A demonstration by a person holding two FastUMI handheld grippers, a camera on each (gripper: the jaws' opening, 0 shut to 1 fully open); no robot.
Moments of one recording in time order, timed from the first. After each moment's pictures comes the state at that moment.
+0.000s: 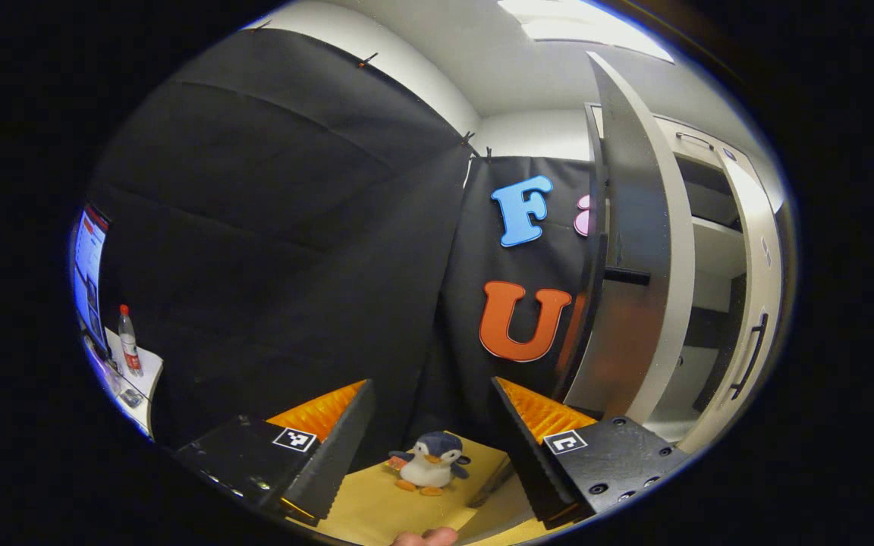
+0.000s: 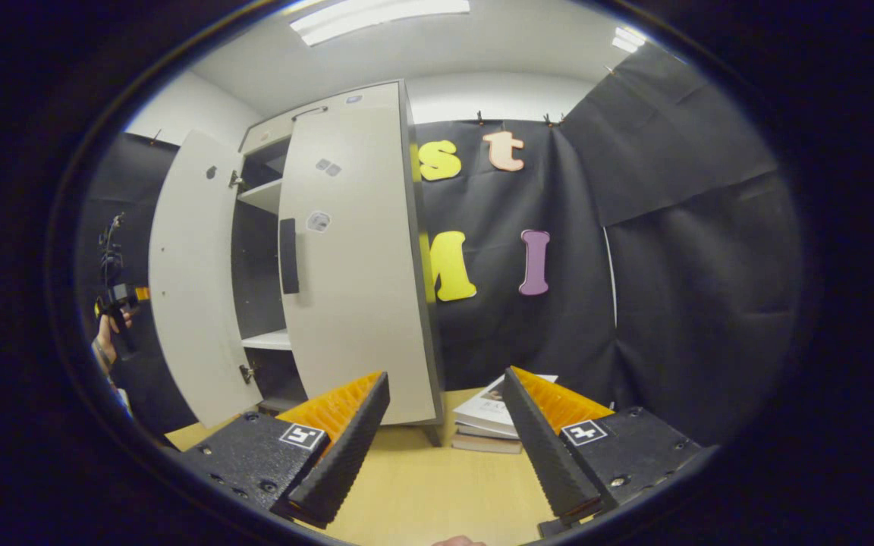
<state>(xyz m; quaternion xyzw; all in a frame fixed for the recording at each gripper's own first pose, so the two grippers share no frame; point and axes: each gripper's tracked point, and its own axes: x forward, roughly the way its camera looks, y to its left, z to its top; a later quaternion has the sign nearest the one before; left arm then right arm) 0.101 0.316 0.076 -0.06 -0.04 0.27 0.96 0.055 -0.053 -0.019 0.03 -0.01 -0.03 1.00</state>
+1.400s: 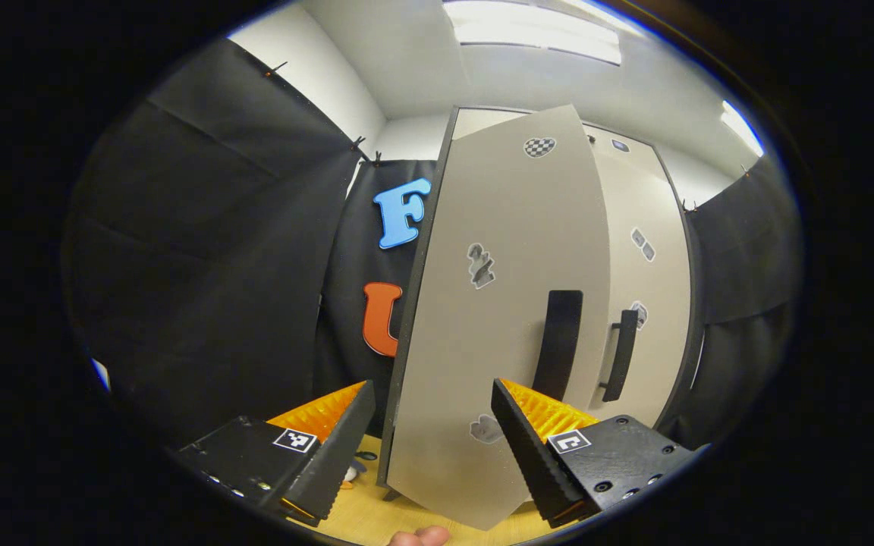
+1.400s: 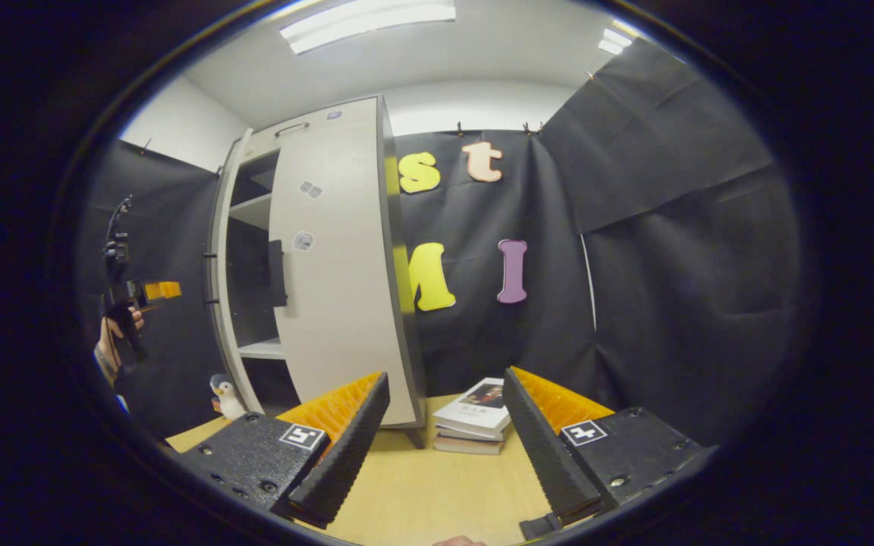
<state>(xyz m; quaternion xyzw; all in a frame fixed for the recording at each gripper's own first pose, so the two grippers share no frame) 0.130 0.145 0.097 -0.03 -0.04 0.09 0.99 0.026 -0.083 -0.005 0.04 -0.02 -0.06 1.00</state>
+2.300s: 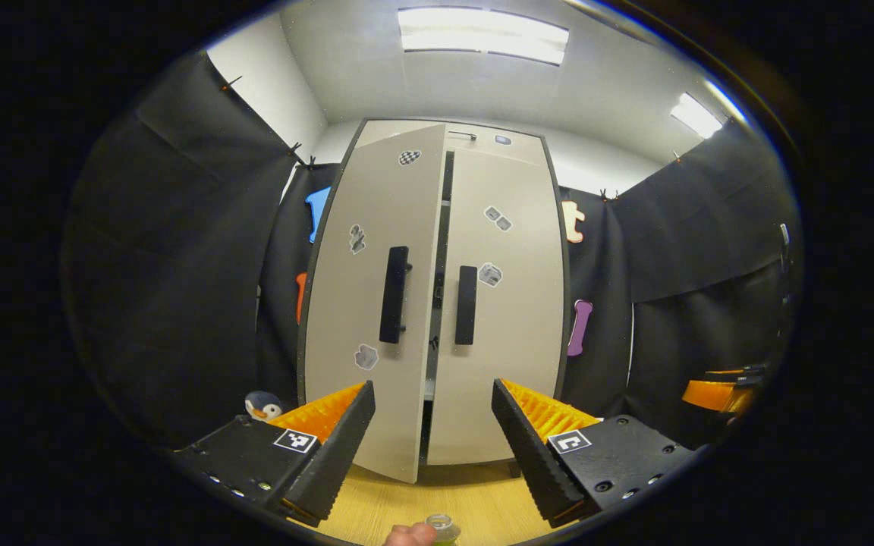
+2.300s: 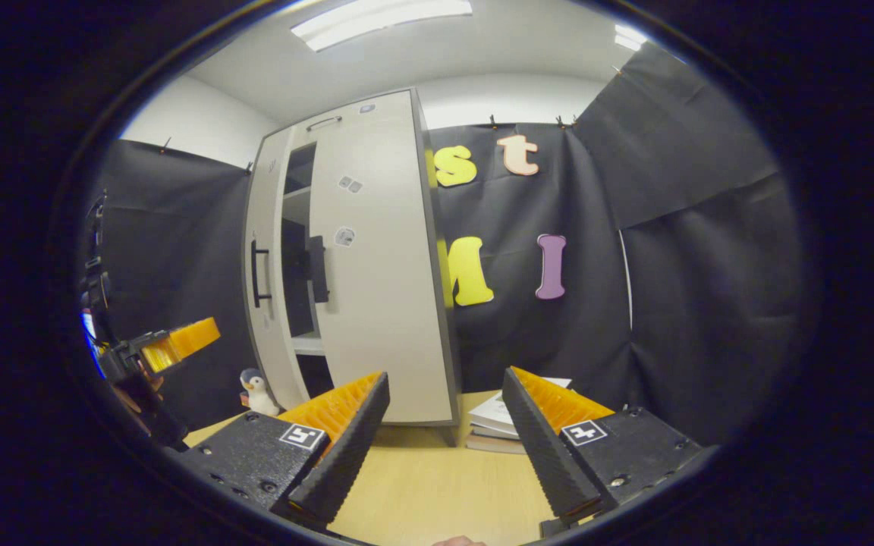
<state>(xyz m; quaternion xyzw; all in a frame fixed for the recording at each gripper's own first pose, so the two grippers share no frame) 0.036 -0.022 0.032 0.00 -0.05 -0.02 1.00 0.031 -0.045 -0.006 0.03 0.00 0.00 1.00</state>
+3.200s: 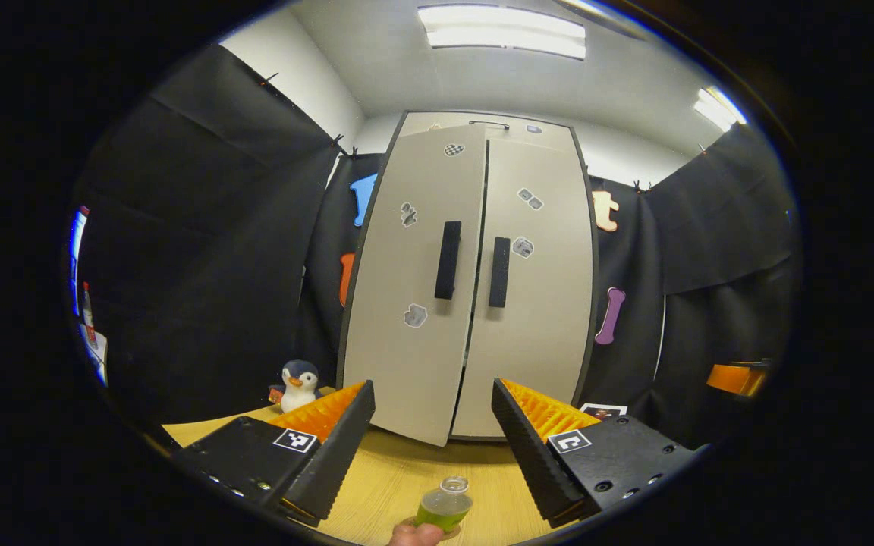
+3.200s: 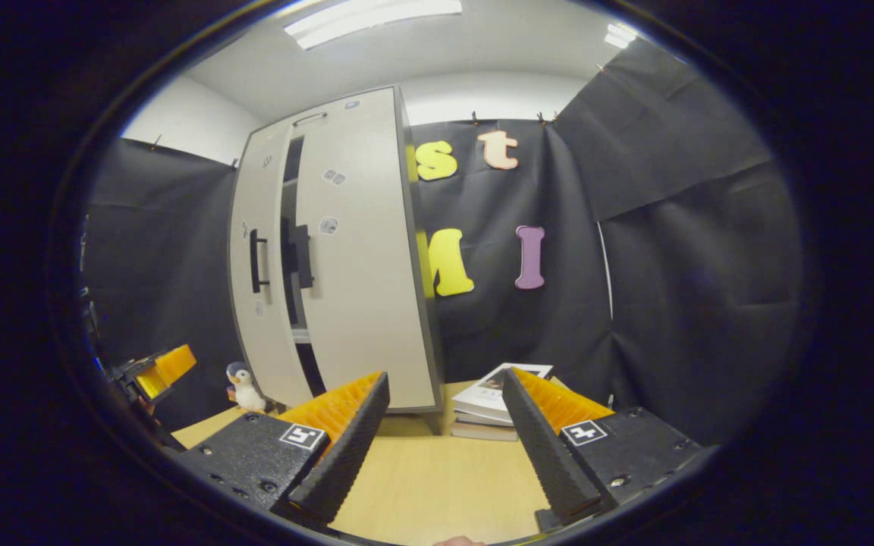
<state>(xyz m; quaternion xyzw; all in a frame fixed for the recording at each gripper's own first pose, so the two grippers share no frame) -0.003 0.006 -0.016 -0.02 -0.03 0.06 1.00 0.013 -0.068 -0.034 0.03 0.00 -0.03 1.00</state>
